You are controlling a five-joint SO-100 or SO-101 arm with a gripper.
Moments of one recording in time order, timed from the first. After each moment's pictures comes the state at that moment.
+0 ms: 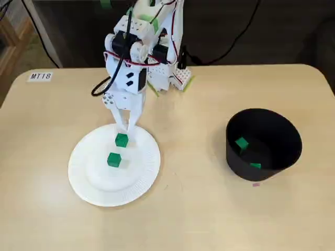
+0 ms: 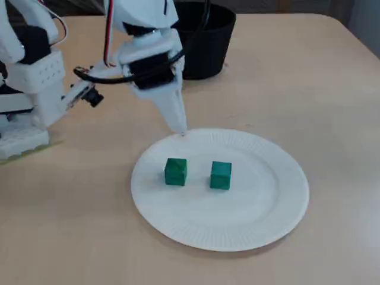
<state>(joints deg) 29.9 112.0 118.7 60.1 63.3</state>
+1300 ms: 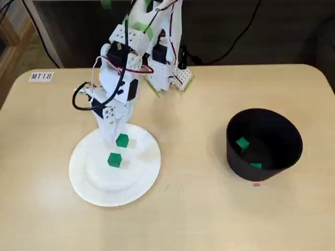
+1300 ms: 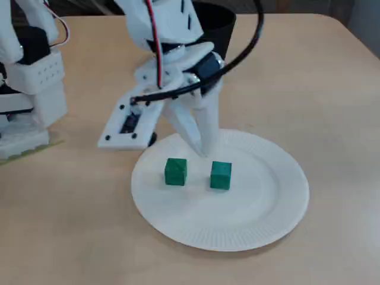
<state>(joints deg) 30.5 98.2 107.3 54.8 -1.7</state>
